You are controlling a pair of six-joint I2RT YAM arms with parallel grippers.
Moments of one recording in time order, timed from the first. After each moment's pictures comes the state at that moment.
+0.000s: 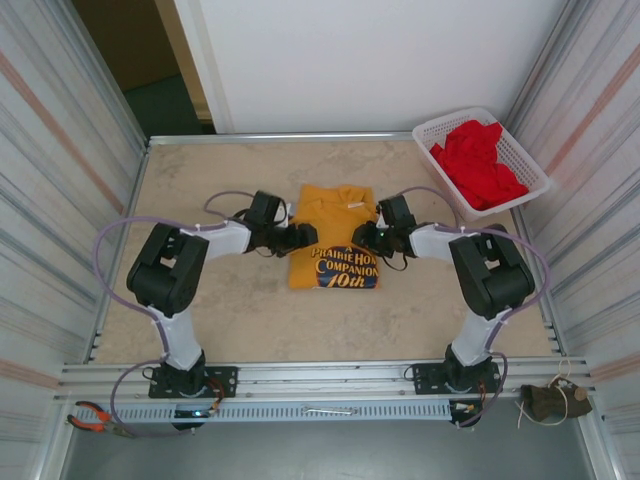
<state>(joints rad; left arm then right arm) -0.45 1.84 0.98 -0.06 0.52 -0.64 0.41 1.75 0.86 -0.02 -0.30 0.76</state>
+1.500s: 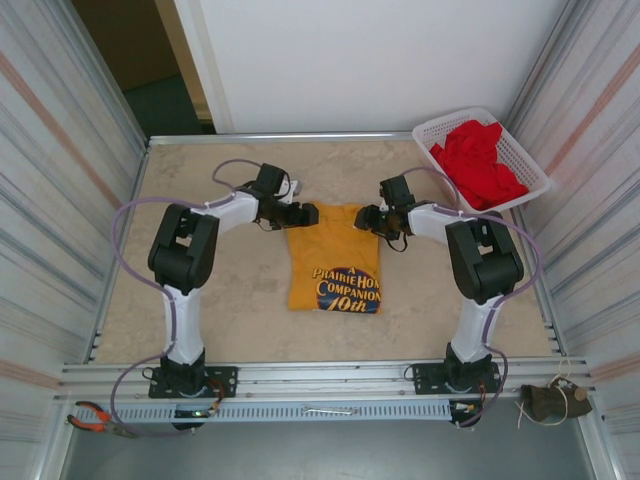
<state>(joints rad) -0.40 2.06 1.39 -0.34 0.43 -0.35 0.35 1.90 1.11 -0.19 -0.20 0.63</state>
